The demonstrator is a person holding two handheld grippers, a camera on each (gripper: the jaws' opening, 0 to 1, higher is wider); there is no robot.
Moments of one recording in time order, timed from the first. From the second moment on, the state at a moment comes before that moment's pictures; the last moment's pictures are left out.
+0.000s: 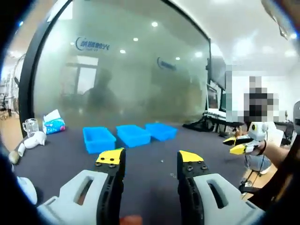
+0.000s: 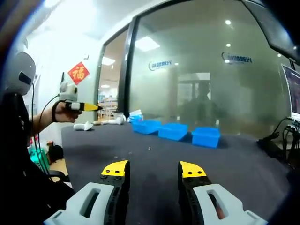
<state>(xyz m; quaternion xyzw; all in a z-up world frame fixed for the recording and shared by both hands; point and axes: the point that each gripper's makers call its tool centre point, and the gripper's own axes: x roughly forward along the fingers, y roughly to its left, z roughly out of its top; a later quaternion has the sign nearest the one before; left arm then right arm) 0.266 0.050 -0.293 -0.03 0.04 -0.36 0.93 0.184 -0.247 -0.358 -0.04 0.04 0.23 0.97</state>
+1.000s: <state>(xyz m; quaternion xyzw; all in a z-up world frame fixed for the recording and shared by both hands) 0.223 0.095 -0.335 0.00 0.08 -0.31 0.95 0.178 -0.245 -0.359 -0.04 0.04 0.23 0.97</state>
